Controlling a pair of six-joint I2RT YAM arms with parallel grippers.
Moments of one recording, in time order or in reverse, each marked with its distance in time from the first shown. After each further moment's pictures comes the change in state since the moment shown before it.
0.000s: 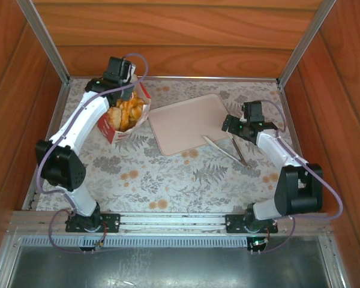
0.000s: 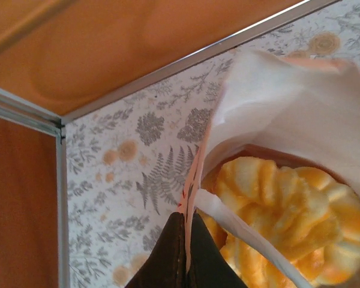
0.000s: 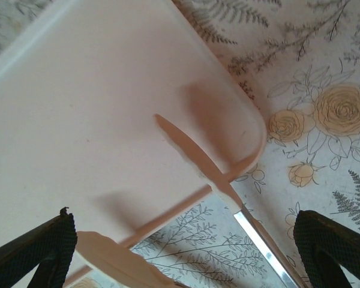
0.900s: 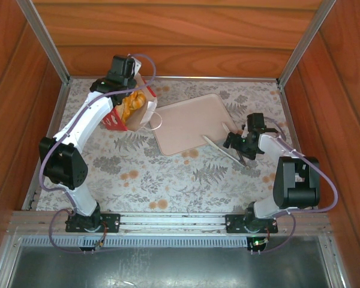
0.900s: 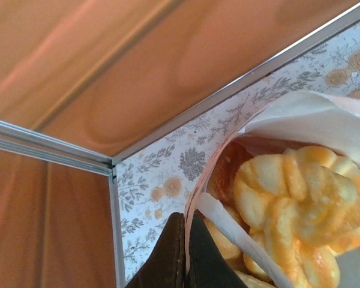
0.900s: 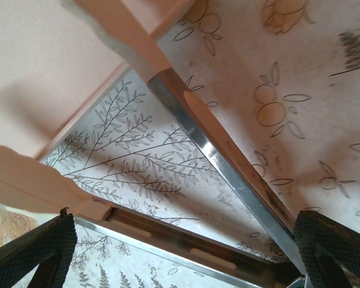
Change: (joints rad) left arm -0.030 0.005 -0.019 0.159 -0.110 0.196; right arm -0.098 0.056 -0.114 -0.141 -0.187 -0.053
